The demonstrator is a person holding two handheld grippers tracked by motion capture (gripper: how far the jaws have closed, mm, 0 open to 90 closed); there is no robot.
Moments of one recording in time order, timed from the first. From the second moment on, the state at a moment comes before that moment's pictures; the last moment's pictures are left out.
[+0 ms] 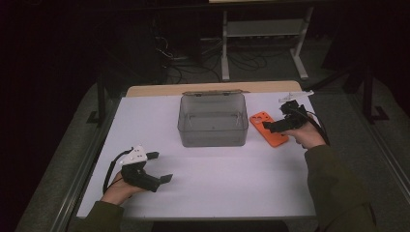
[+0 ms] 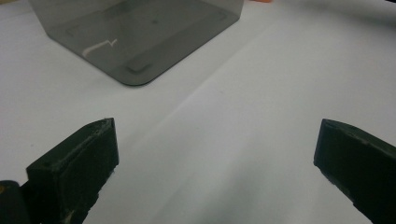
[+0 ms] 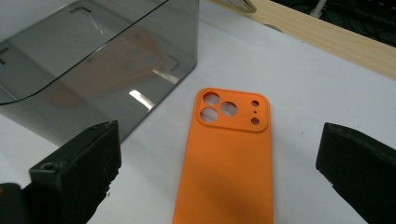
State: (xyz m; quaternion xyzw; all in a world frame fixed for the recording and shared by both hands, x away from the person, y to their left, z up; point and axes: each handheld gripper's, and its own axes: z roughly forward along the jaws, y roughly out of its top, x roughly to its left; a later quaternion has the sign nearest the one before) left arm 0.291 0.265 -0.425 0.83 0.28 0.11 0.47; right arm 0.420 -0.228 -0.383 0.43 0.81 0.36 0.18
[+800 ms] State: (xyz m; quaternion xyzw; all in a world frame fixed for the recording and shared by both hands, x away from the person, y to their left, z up) left arm 0.291 0.266 -0.425 0.83 0.28 0.11 0.47; right arm 0.437 -0.232 -0.404 0.45 0.82 0.31 0.17
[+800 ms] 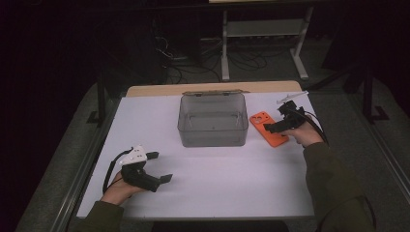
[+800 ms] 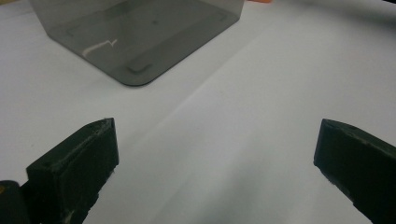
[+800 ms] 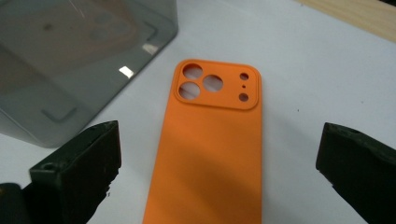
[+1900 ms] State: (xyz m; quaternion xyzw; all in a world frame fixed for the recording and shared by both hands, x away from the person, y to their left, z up) left arm 0.291 0.266 -0.425 0.83 0.28 0.11 0.47; right arm 0.444 -0.234 -0.437 0.47 0.84 0.26 0.11
